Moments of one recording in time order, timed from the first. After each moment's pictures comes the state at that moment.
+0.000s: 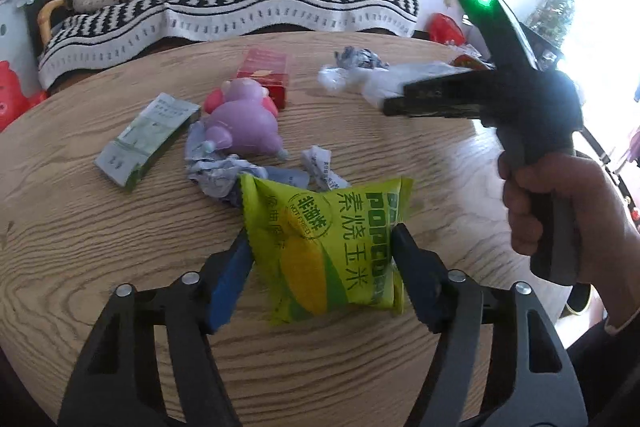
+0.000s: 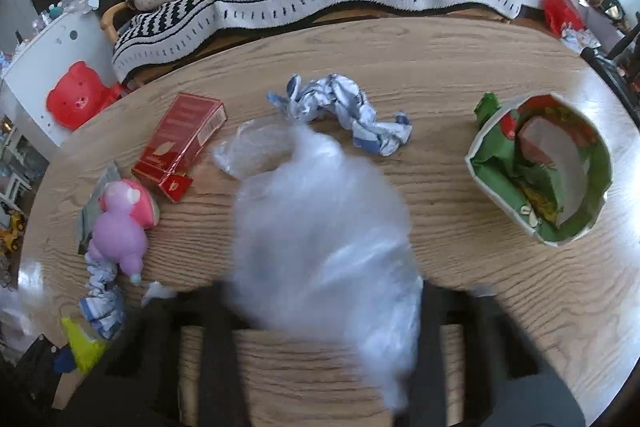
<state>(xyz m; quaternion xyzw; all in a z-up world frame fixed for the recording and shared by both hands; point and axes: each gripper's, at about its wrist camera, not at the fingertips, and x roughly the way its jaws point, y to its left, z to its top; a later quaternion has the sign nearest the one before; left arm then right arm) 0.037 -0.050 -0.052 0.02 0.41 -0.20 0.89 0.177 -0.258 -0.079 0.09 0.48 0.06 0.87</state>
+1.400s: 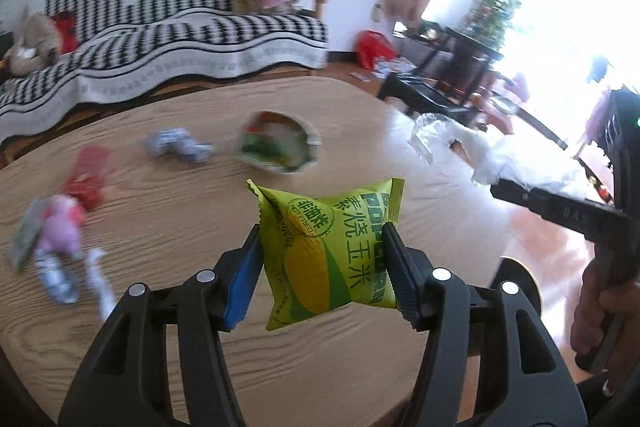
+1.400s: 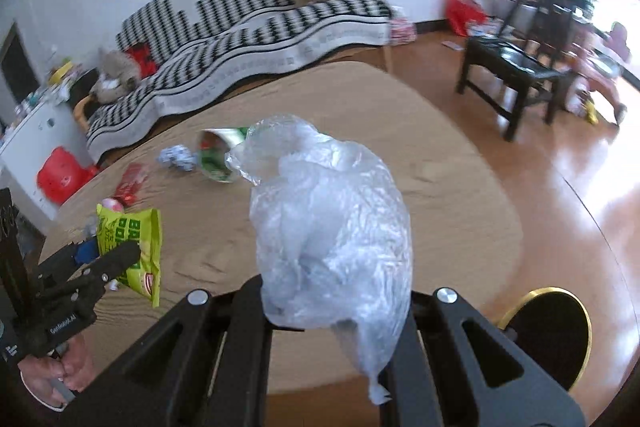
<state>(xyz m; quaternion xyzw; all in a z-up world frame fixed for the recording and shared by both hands) 0.000 -0.251 0.008 0.04 0.36 -0.31 0.88 -0.068 -0.504 0.002 0.17 0.38 -0.06 0.91</state>
